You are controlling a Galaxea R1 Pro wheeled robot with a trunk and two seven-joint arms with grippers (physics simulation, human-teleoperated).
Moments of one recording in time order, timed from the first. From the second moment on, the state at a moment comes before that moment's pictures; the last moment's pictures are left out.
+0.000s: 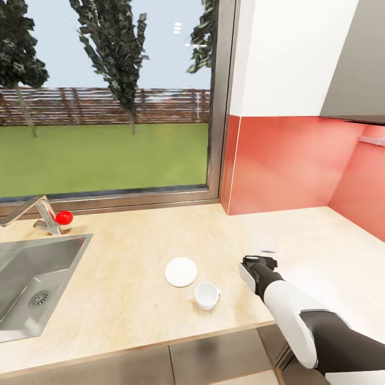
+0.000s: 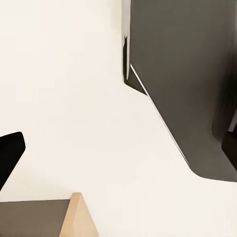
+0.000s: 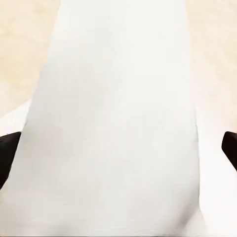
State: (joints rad) left arm 0.01 0.08 0.00 0.04 0.00 -0.07 0.00; right arm -0.99 0.09 -0.01 -0.21 -0.01 0.21 -0.59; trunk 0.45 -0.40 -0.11
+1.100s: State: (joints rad) left arm 0.01 0.08 0.00 0.04 0.00 -0.07 0.00; right arm -0.99 0.09 -0.01 -0.21 0.00 0.21 -0.59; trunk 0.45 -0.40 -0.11
